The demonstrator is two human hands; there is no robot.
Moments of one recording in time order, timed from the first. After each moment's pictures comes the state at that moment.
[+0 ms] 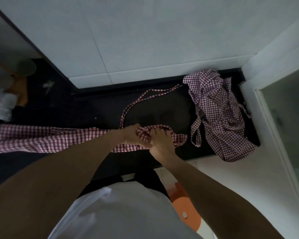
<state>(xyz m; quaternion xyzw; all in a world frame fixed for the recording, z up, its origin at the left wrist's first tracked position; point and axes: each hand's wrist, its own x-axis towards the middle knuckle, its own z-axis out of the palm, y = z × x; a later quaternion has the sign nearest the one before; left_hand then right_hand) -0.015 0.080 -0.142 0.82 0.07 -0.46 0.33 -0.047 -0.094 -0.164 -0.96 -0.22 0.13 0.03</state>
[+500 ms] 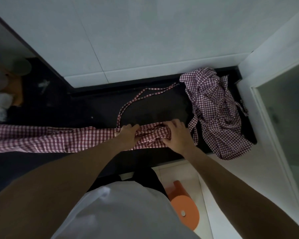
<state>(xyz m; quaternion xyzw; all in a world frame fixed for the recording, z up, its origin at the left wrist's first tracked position) -0.035 0.073 -0.163 0.90 0.02 -0.37 0.23 -0.014 -0.168 -0.147 -0.96 -0.16 0.18 0.16</state>
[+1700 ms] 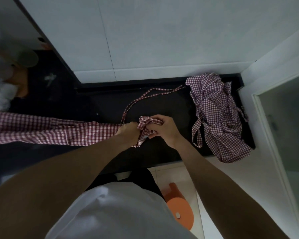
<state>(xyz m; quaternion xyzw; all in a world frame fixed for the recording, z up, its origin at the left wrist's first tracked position) -0.033 0.073 -0.133 0.95 -0.03 -0.29 0.13 -0.005 -0.088 -0.096 -0.71 0.04 0.33 0.61</state>
